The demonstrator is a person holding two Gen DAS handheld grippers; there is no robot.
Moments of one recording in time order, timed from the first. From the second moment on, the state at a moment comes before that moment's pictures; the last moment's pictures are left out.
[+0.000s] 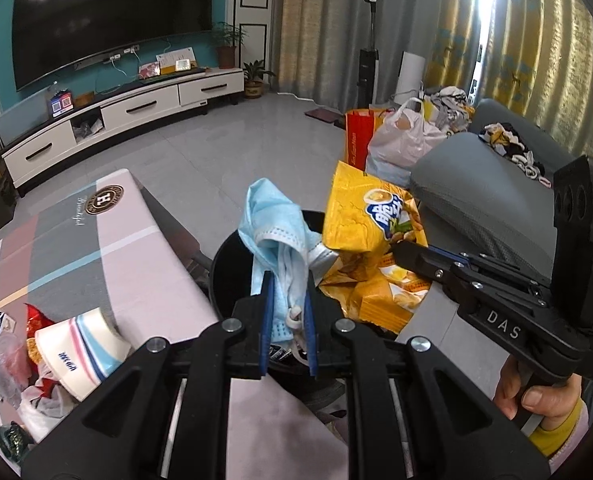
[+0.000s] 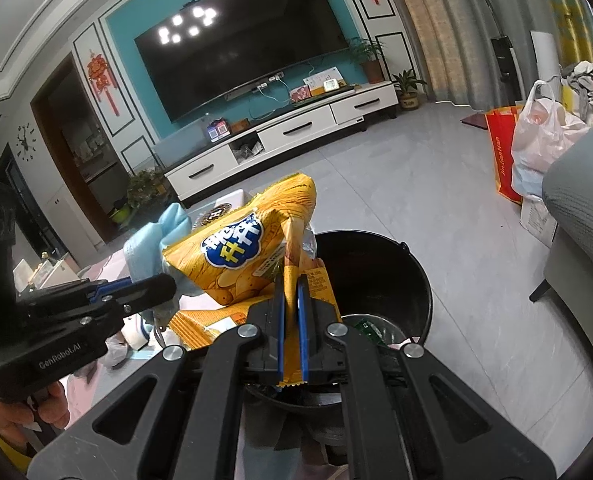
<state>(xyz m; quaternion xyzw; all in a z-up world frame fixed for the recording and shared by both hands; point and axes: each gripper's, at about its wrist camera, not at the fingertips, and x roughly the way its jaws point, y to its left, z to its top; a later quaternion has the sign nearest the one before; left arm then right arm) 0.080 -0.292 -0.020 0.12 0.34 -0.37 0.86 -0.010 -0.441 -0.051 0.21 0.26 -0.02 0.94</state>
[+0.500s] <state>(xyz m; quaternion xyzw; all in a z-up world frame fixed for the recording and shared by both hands) 0.099 -0.318 -0.048 0.13 0.37 -0.36 0.85 0.014 -0.444 -0.069 0.20 0.29 -0.04 0.93</state>
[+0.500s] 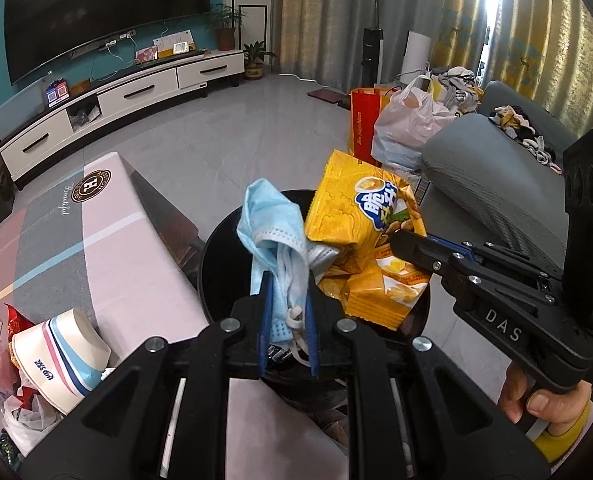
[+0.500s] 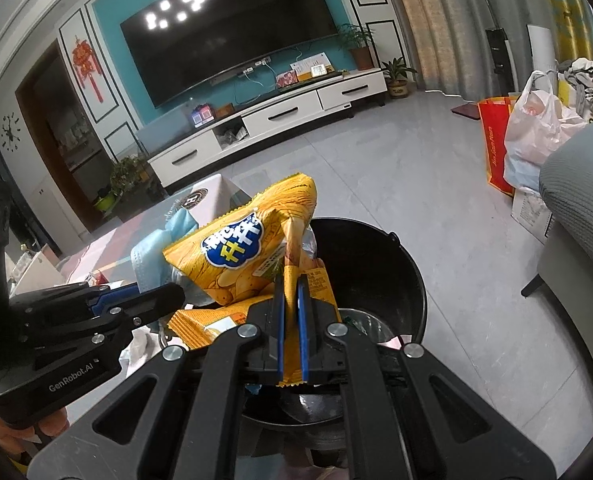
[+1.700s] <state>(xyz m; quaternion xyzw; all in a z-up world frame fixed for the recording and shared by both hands) 0.054 -0.224 -0.018 0.12 0.35 -0.27 0.89 -0.023 -0.415 -0.055 0.21 0.33 -0.05 0.92</state>
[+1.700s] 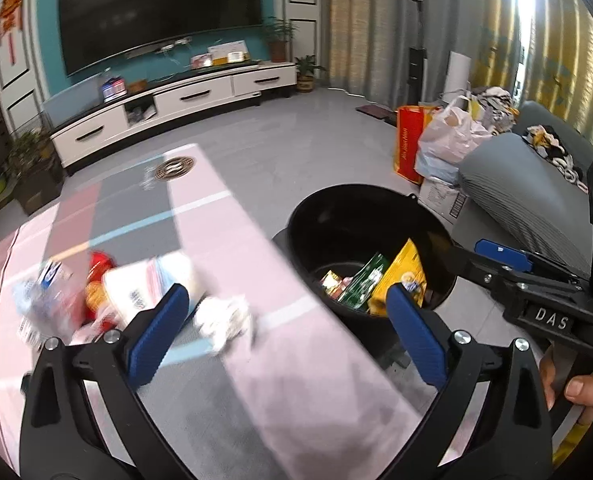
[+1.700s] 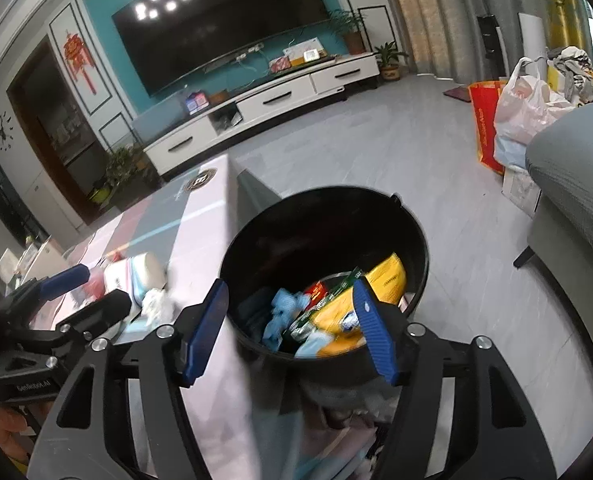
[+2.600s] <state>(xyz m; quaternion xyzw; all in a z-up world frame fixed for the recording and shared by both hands) 0.003 0.005 -0.041 -0.03 0.40 -0.10 0.91 -0.024 -0.287 -0.033 0.12 0.38 0.05 0.91</state>
